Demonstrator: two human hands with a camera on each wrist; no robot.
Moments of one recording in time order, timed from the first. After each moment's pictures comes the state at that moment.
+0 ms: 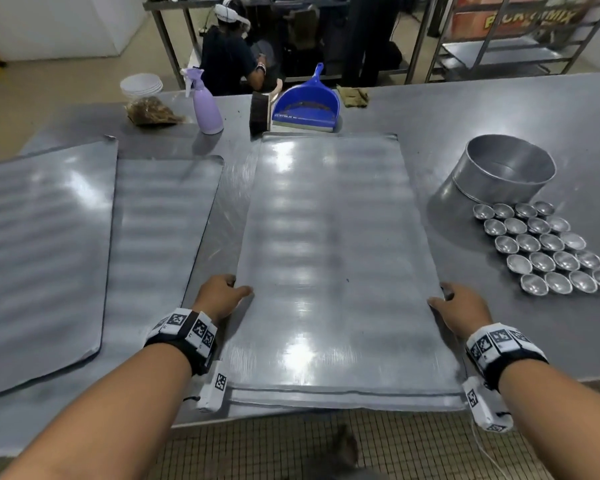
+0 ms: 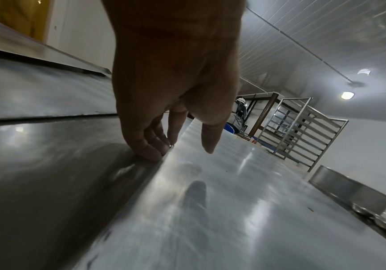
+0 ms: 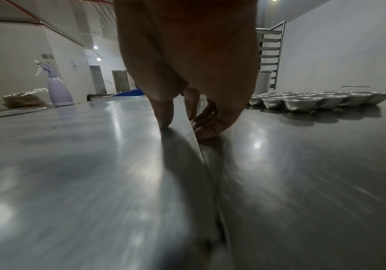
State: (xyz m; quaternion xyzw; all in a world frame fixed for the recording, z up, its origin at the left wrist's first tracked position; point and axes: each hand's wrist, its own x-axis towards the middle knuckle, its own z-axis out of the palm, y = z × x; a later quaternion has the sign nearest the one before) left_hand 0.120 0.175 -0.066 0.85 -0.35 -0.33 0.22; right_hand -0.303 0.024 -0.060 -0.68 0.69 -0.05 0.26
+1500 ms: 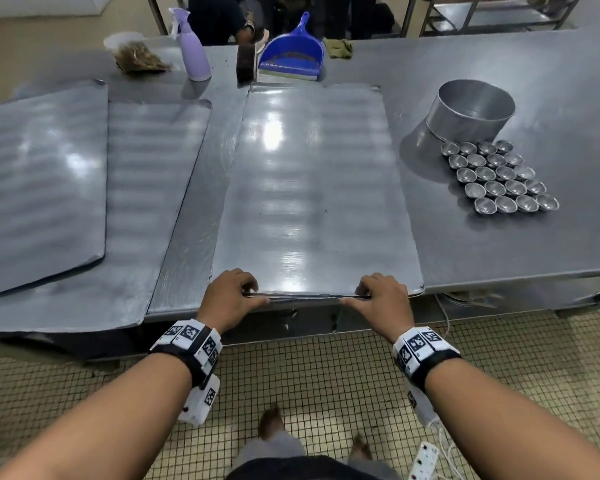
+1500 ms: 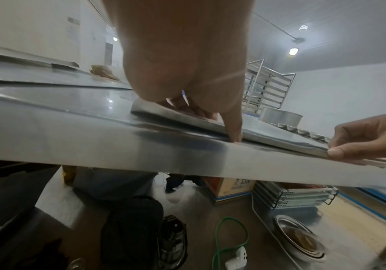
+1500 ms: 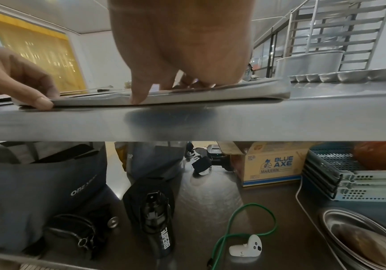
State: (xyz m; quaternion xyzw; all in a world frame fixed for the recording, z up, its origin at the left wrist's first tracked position) left_hand -0.007 0.332 -0.086 0.79 -0.55 -0.21 0.16; right_hand -0.303 0.219 -0.095 -0.81 0.53 -0.08 0.22
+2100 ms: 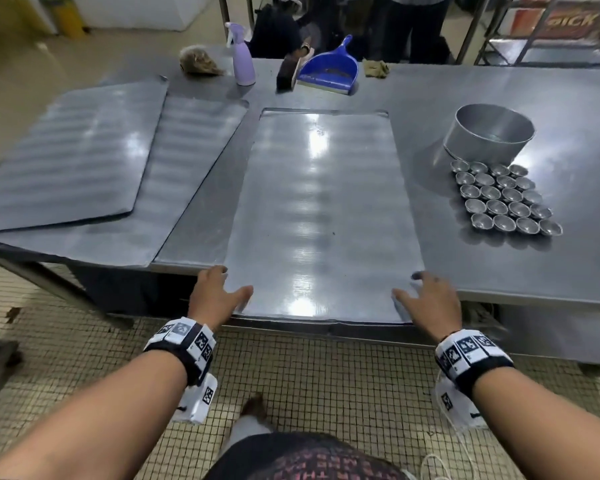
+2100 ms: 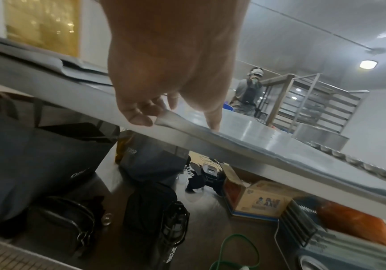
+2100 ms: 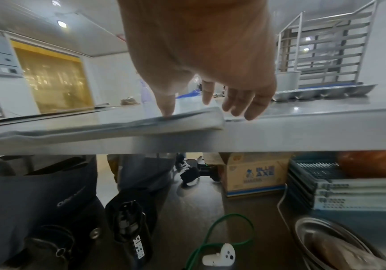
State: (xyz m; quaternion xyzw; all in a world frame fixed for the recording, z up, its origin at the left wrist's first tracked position) left_hand -0.088 0.398 -0.094 0.89 -0.30 -0.20 0.29; right_hand -0.436 0.176 -0.086 -0.78 0.59 -0.07 0.21
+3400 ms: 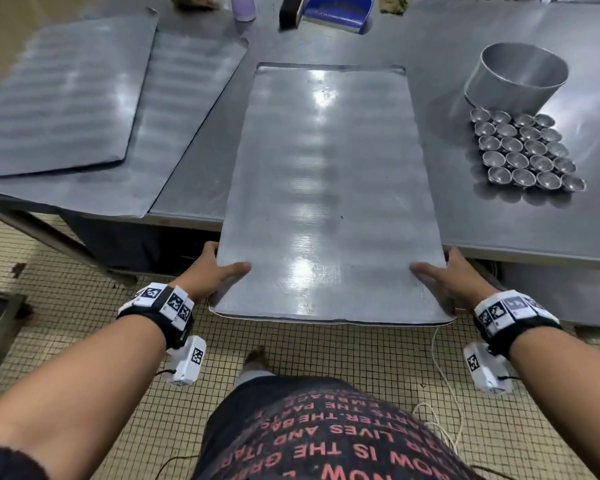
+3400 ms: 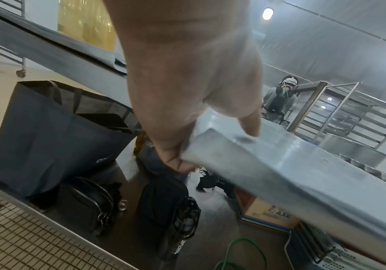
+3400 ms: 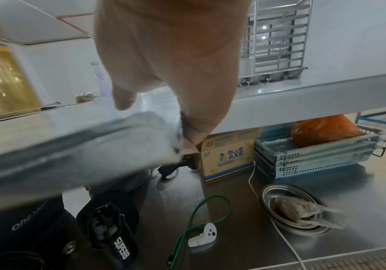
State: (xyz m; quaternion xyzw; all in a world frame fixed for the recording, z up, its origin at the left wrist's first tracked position) left_hand -0.085 0.435 -0.106 0.80 -0.24 -0.43 0.34; right_hand -0.479 0.168 -0.097 -0.64 0.58 -0.07 0.50
